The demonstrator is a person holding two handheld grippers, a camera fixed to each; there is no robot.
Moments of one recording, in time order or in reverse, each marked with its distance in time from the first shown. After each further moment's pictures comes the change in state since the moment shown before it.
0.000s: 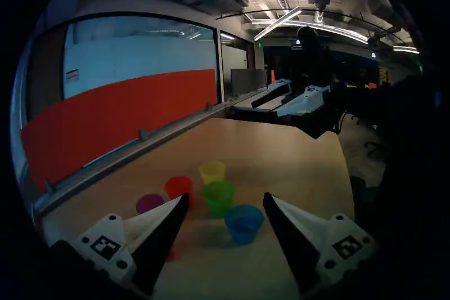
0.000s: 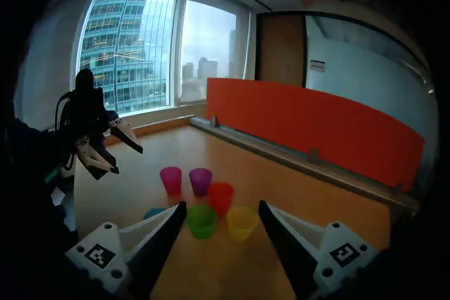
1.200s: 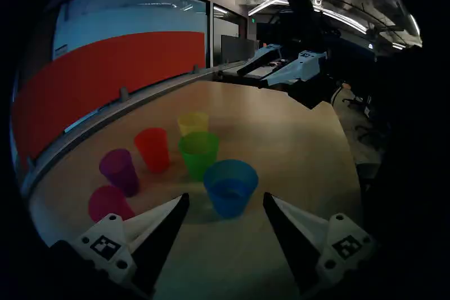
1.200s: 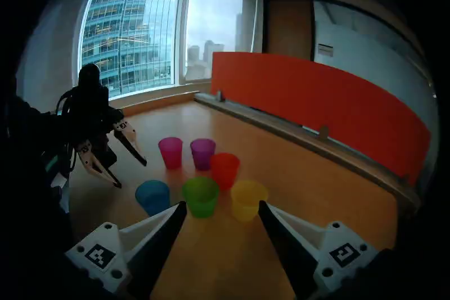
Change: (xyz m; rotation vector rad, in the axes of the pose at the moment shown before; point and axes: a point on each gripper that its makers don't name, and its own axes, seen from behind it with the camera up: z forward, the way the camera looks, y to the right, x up) left arm -0.100 0.028 0.050 -0.079 -0.168 -0.030; right arm -0.060 -0.001 0.029 0.035 -0.108 -0.011
